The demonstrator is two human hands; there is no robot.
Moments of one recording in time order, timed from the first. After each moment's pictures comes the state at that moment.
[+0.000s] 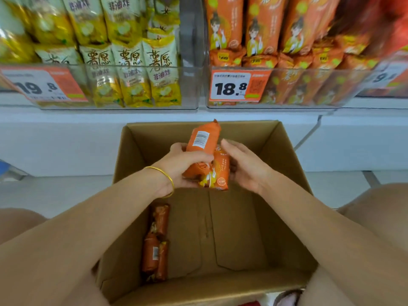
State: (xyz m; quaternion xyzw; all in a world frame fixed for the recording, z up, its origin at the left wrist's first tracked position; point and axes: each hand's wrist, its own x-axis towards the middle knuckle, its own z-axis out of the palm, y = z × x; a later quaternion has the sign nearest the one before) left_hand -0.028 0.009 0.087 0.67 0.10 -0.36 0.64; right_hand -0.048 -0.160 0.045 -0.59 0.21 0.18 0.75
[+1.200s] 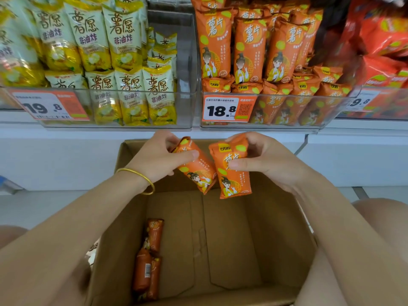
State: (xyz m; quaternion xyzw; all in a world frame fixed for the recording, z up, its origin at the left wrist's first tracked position) left_hand -0.016 0.024 0.133 0.86 -0.07 -0.14 0.49; right_hand -0.070 -0.200 0.140 -0.76 -0.02 0.11 0.64
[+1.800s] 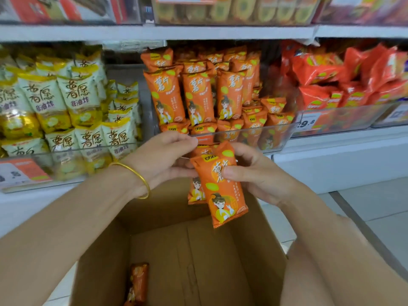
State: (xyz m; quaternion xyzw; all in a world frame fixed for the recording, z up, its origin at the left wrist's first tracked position) left_hand -0.006 -0.051 0.221 0.69 -0.09 -0.29 0.66; right_hand -0.073 -0.232 0.176 -0.66 -0.09 0.07 0.74
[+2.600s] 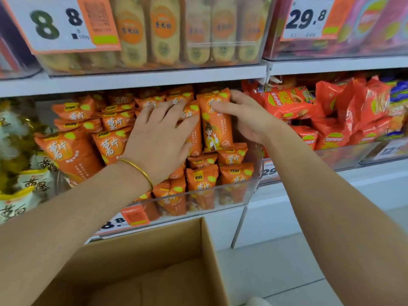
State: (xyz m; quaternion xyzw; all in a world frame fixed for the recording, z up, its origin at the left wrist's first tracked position) left_hand 0.105 -0.212 0.239 0.86 -0.40 0.31 -0.02; right_hand 0.098 -0.424 0.249 -0.71 -0.01 -0.08 0.70
